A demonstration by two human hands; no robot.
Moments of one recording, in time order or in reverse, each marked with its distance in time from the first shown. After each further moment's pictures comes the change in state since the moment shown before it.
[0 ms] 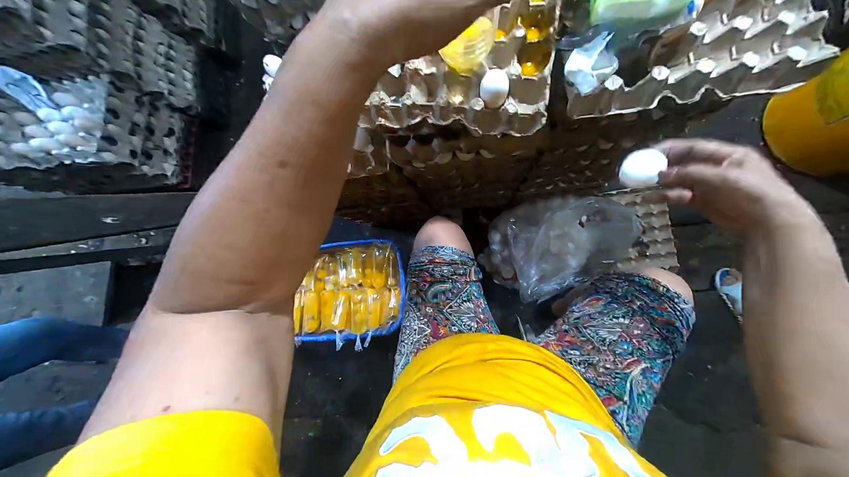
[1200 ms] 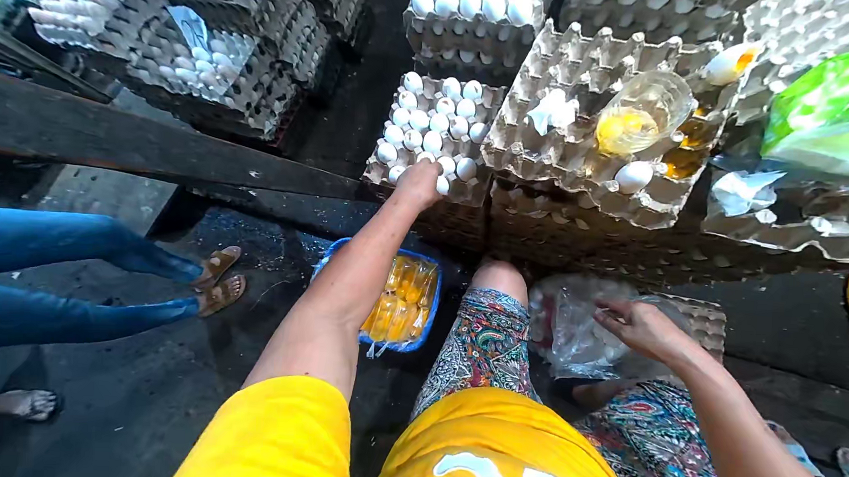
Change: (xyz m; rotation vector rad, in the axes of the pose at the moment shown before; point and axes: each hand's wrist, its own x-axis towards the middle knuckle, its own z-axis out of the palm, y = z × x) left_hand -0.178 -0.195 0.023 0.333 -0.215 -0.711; right_hand 0.029 0.011 0.157 -0.867 -0.525 0.111
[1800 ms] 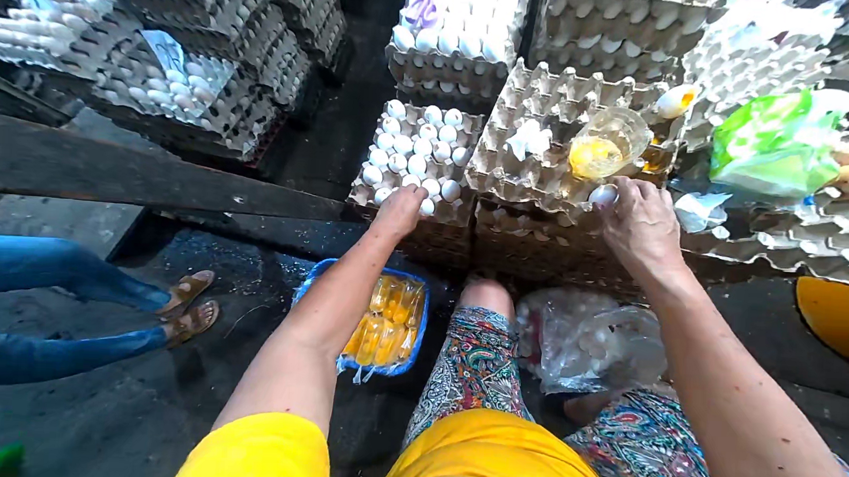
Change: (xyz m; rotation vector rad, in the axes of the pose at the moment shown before) left_hand -0.005 -0.024 0.019 -0.014 0.156 0.215; right_hand 0.048 -0.090 -0.091 -0.288 0.855 -0.122
